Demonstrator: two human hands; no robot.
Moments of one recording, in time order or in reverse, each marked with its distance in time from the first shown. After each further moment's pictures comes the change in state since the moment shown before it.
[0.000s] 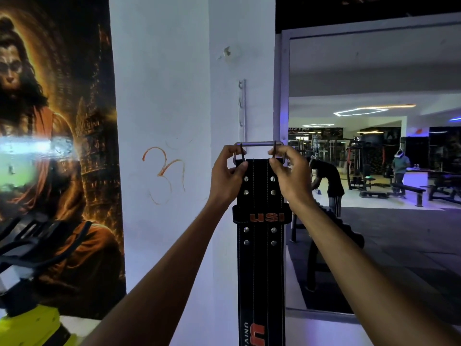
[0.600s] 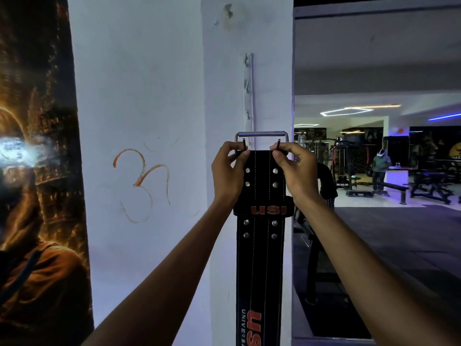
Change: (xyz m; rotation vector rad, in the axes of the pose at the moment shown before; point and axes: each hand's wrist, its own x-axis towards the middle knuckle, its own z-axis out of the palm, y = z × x) left_hand 0.136 -0.171 0.017 -0.091 0.106 0.022; right_hand 0.109 0.156 0.100 0.077 0.076 -0.014
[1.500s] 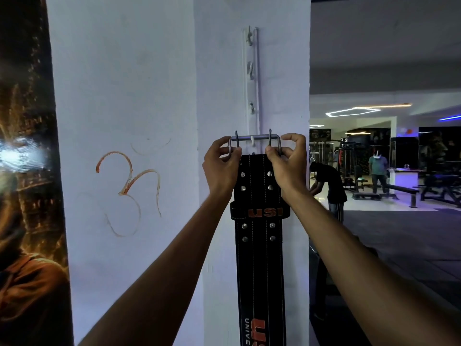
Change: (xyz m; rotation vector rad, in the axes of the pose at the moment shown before) left_hand 0.086 -0.101 0.026 0.006 0.134 -0.154; right_hand 0.077 0.112 0.058 0.059 0.087 0.165
